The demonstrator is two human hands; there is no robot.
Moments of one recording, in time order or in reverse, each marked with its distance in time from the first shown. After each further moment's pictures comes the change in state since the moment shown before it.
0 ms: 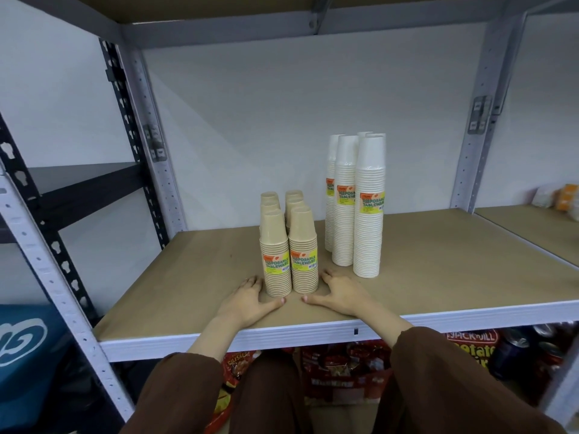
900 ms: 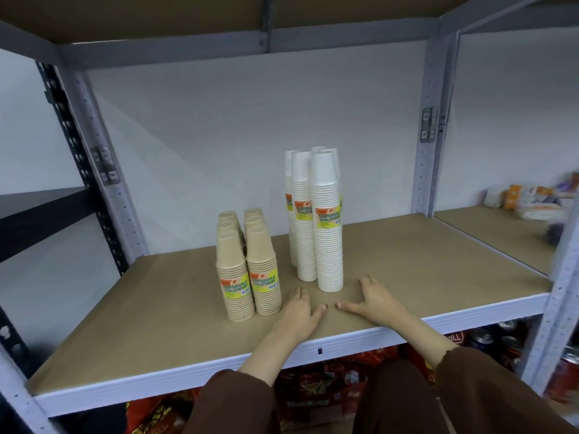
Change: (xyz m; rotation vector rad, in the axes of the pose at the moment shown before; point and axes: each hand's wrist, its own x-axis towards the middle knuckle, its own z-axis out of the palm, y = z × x) left_hand 0.015 0.147 0.045 -0.084 -0.071 0.170; right_hand -0.031 0.107 -0.029 0.135 0.208 0.229
